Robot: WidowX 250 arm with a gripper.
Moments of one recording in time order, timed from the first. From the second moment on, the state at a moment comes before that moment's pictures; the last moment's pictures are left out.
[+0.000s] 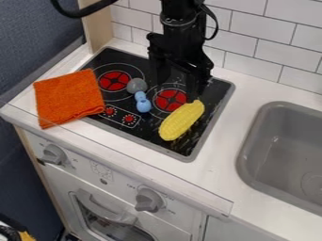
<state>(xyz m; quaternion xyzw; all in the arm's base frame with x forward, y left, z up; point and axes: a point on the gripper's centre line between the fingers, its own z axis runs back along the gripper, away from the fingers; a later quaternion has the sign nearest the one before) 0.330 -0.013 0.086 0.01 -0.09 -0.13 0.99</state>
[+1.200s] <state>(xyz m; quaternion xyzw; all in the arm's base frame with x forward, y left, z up) 0.331 0.059 0.057 0.04 -0.06 0.33 0.94</state>
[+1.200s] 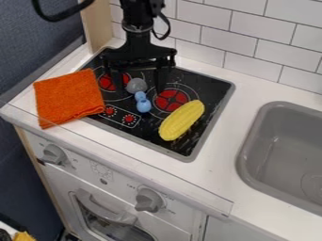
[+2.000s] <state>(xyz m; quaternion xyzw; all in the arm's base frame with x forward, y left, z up) 0.339 0.067 0.019 0.07 -0.02 0.34 0.94</state>
